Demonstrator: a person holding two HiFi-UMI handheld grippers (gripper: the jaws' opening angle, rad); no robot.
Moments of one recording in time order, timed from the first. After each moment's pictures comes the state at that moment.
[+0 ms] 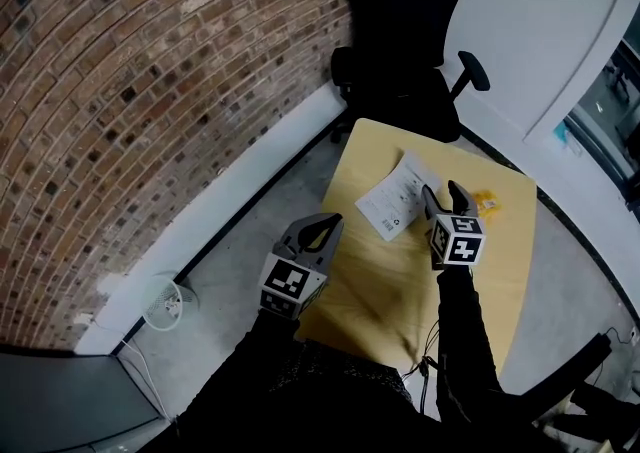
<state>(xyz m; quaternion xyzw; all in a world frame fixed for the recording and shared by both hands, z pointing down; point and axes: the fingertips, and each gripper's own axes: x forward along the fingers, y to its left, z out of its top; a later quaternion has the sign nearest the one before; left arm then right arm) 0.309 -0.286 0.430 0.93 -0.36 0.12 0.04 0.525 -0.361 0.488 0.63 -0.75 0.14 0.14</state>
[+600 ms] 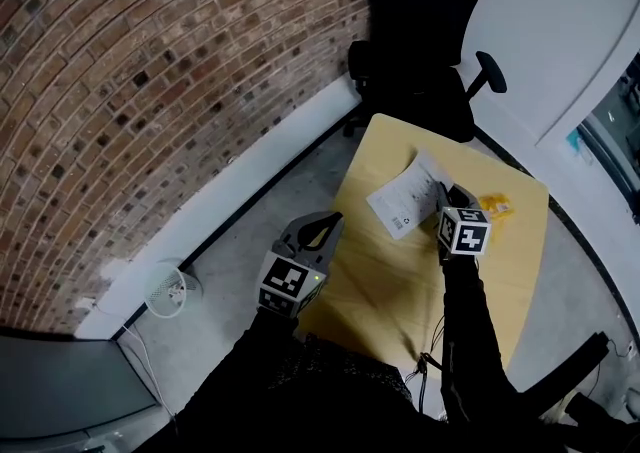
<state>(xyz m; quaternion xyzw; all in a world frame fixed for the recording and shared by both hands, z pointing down) 0.284 -0.285 0.438 0.92 -0.38 0.12 0.05 0.516 -0.380 0.520 0.60 -0.76 0.18 0.17</state>
